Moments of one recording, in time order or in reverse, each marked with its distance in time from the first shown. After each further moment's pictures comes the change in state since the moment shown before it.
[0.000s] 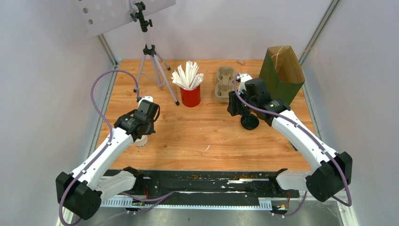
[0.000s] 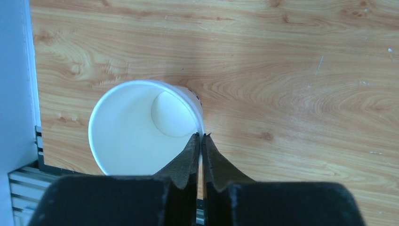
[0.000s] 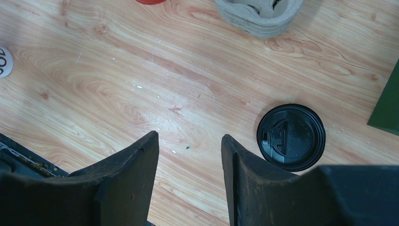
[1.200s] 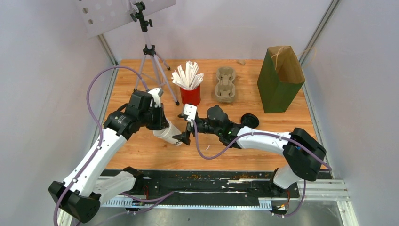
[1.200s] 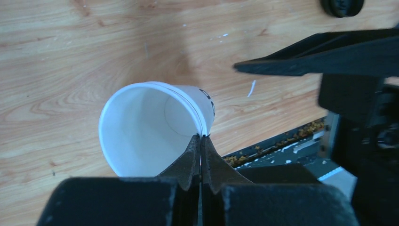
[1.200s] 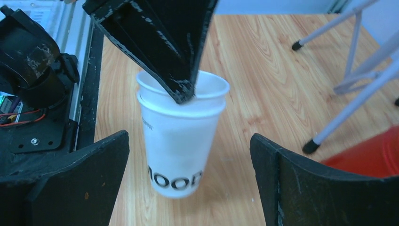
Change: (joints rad) left arm 0.001 -0.032 0.167 0.005 0.582 0.007; right arm 0.469 0.251 -0.263 1.087 -0.319 -0.347
